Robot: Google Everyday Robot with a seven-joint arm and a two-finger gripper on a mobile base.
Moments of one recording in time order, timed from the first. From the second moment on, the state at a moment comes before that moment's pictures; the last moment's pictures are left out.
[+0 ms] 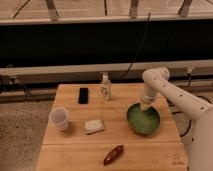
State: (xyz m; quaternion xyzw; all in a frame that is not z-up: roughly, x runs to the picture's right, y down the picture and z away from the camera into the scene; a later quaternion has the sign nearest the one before) arm 0.237 0.101 0.881 -0.35 -0.06 -0.08 0.93
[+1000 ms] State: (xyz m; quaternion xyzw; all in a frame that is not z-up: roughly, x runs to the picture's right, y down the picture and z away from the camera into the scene) arm 0.224 0.078 0.903 -0.36 -0.07 -0.11 0.93
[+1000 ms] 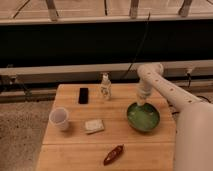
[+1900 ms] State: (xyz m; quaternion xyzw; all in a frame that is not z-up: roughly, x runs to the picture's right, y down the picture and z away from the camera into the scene) arm 0.204 0.084 0.902 -0.37 -0.08 -0.15 0.91
